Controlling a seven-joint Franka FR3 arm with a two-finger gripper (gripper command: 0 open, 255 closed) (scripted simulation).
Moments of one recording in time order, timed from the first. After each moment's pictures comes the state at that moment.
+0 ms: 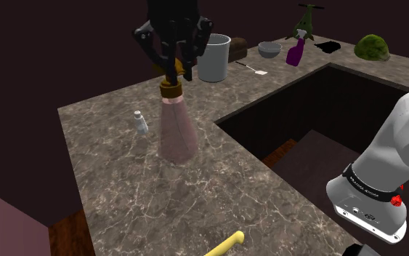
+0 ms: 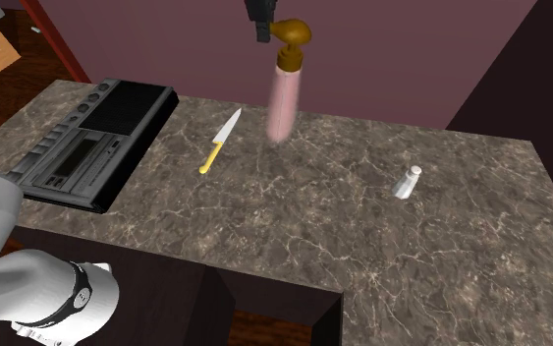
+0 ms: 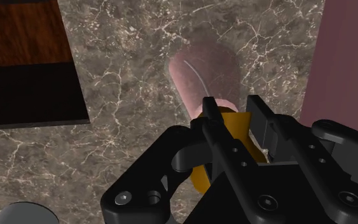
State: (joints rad) arm 0.23 -0.01 0.61 -1.61 0.00 1.61 0.92
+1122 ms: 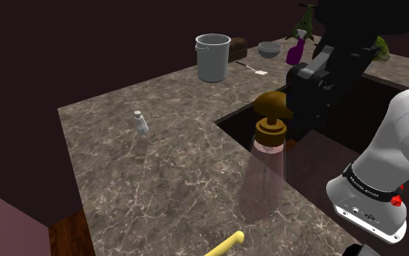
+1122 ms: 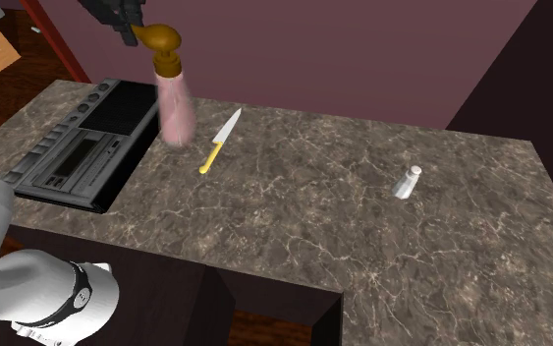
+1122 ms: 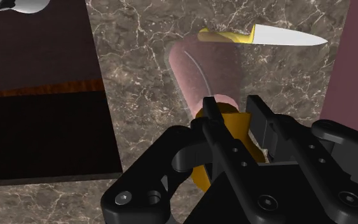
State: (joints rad) arm 0.38 -0.63 0.56 -2.08 0.31 1.54 0.95
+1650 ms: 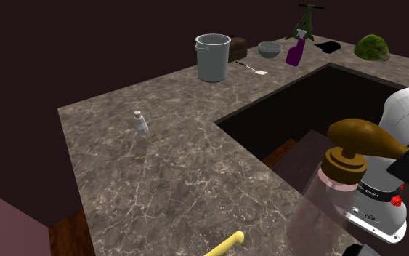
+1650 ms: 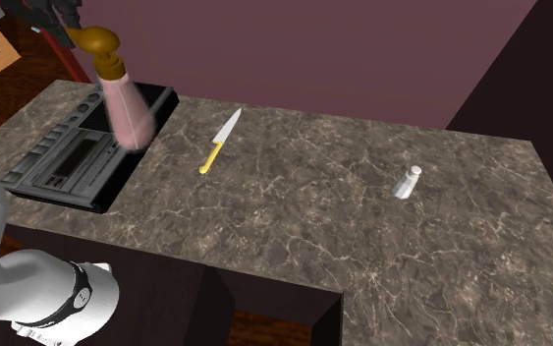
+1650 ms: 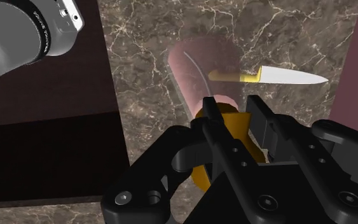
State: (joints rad) arm 0.49 -0.85 0.58 -2.17 0.42 1.44 1.05
